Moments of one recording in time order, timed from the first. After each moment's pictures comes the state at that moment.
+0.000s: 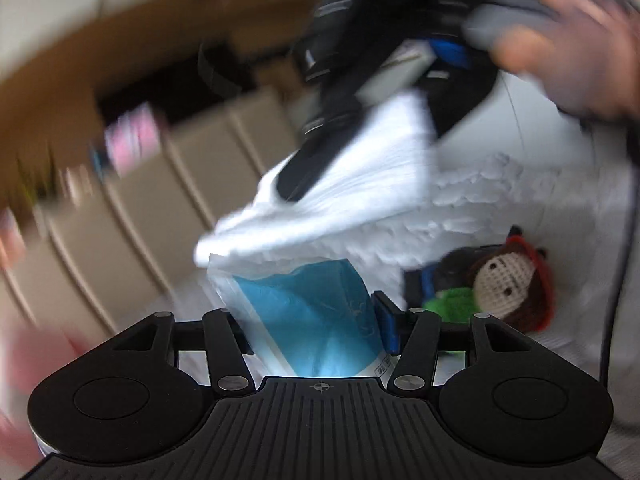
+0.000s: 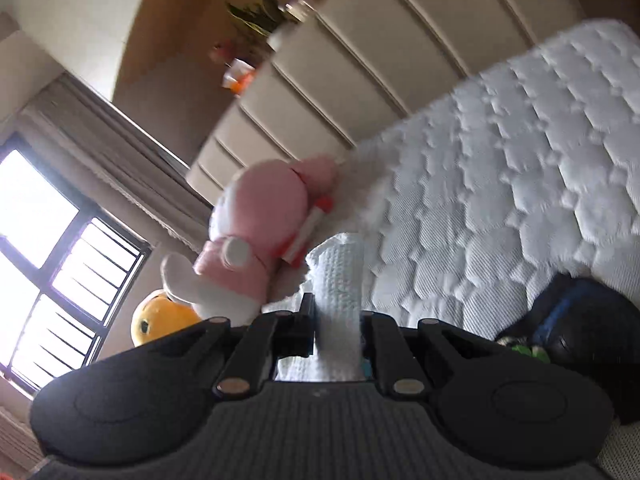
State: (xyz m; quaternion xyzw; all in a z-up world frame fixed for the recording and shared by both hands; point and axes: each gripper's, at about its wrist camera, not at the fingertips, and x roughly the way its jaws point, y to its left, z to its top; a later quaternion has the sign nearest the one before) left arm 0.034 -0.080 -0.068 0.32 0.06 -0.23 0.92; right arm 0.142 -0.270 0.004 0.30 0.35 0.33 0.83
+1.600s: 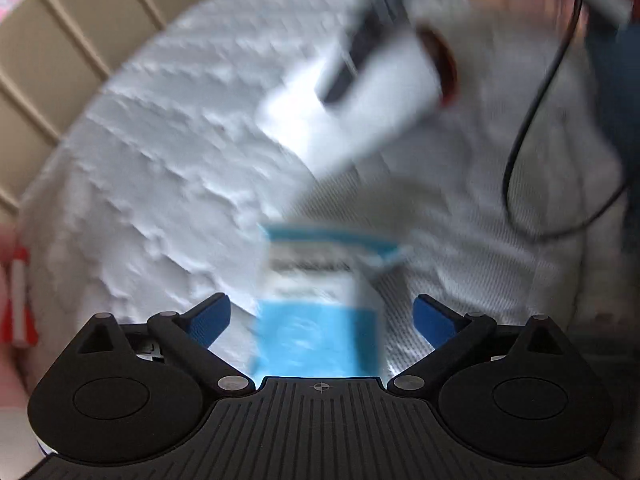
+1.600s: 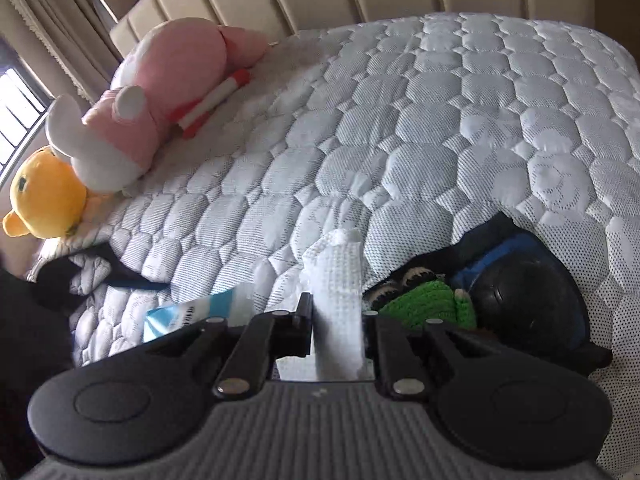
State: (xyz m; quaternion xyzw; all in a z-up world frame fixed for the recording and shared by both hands) left arm 0.060 -0.025 -0.096 0.35 0.43 -0.33 0.77; right arm 0.147 -0.221 -0.059 0.07 0.48 0.26 0.83
